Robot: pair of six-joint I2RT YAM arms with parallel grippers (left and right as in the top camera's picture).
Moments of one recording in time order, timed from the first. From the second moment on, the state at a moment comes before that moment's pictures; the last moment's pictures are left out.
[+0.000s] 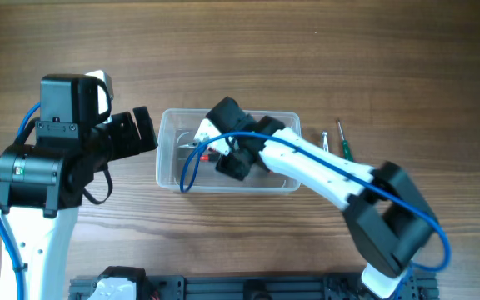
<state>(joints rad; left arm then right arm) -0.11 1.17 1.43 -1.25 -0.02 -0.32 0.78 1.88 1.31 -0.65 0.05 -0.42</state>
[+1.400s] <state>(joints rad) -0.11 1.17 1.43 -1.25 -0.02 -0.32 0.02 1.85 1.08 -0.71 0.01 0.00</state>
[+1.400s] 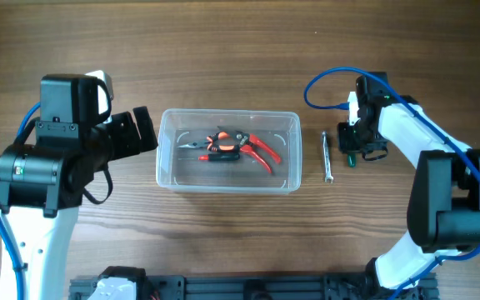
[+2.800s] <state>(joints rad) -0.11 1.17 1.43 -1.25 -0.02 -0.32 0.75 2.03 1.37 -0.98 -0.05 -0.52</state>
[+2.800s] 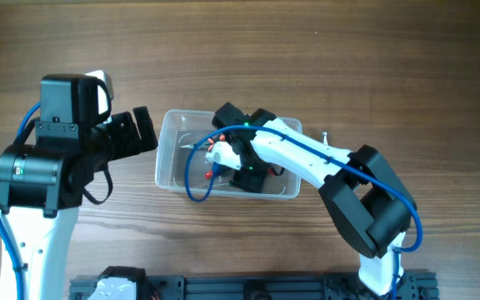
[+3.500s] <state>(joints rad) -0.11 1.17 1.43 -1.25 -0.02 -0.32 0.33 1.63 1.36 -0.90 0.07 0.20</state>
